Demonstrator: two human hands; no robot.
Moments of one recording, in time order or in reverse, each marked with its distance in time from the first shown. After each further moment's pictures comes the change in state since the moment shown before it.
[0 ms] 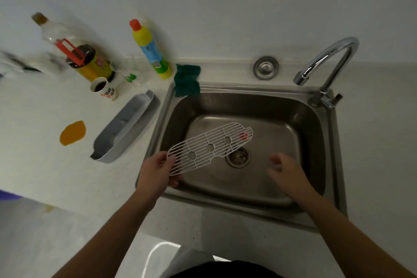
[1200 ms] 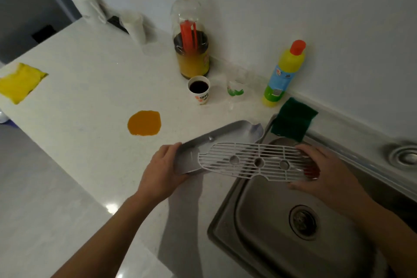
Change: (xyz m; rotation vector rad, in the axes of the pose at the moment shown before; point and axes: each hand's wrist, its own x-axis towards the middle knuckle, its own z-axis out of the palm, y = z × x) left_hand 0.159 -0.124 -0.214 0.481 0.169 0.217; right_hand 0.116 -0.279 0.089 -0.587 -0.110 -0.601
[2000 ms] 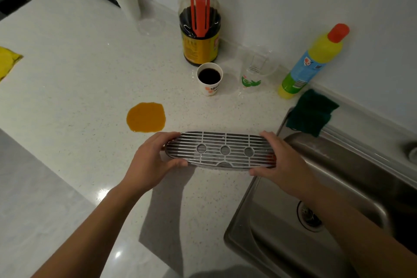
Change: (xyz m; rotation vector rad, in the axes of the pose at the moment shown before) left_hand 0.038 -0.052 -0.035 -0.242 0.001 0.128; right_hand 0.070 -0.071 0.091 0.290 -0.150 0.009
